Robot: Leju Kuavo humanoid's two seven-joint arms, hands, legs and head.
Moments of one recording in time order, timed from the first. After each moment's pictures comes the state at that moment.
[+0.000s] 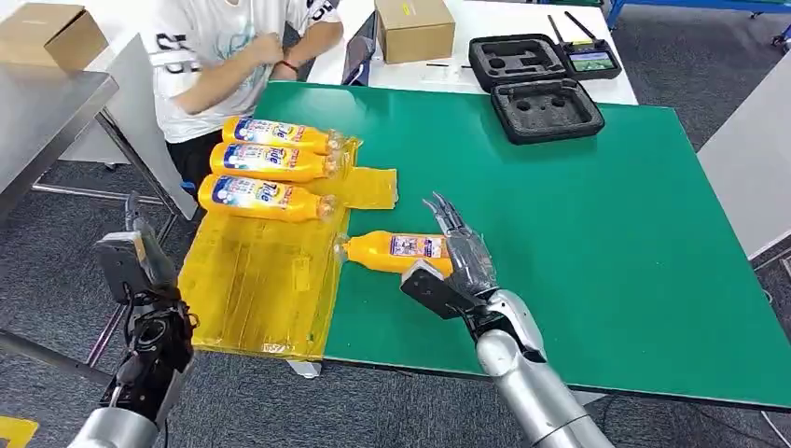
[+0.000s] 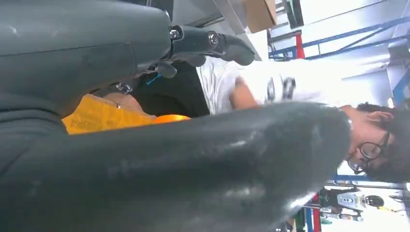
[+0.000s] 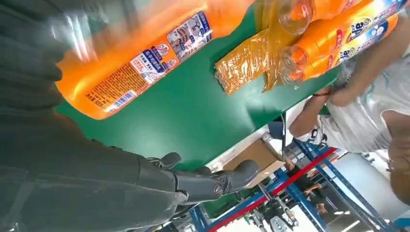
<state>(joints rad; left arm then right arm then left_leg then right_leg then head) -0.32 0.08 0.02 -1.08 0.09 0.33 -0.64 -0.39 0.04 0.48 -1.13 0.79 -0.33 -0.28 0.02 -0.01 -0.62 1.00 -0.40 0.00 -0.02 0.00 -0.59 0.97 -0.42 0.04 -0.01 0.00</state>
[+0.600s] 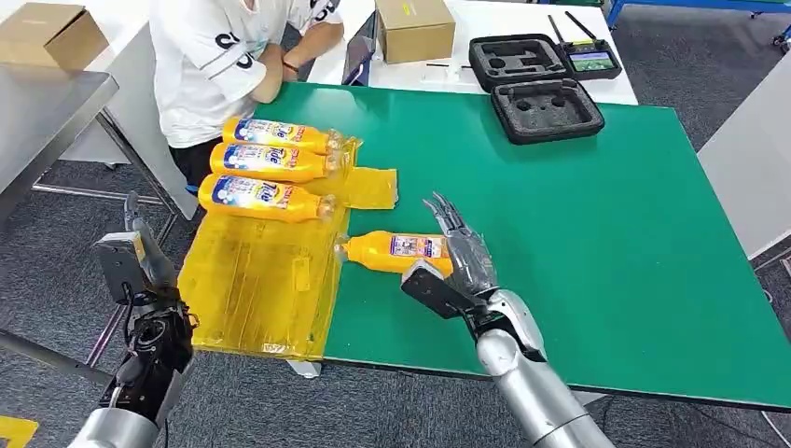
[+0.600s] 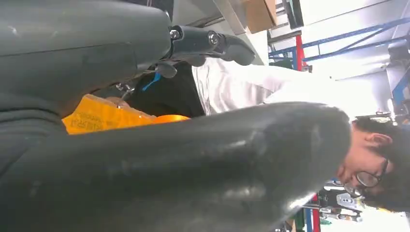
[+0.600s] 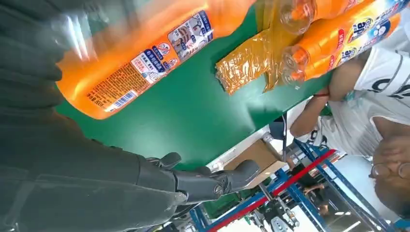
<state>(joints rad) -0.32 0.08 0.02 -1.08 0.09 0.33 -0.64 -0.39 0.04 0.48 -1.13 0.79 -0.33 -0.28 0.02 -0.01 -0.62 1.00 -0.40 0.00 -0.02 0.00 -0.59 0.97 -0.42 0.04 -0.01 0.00</state>
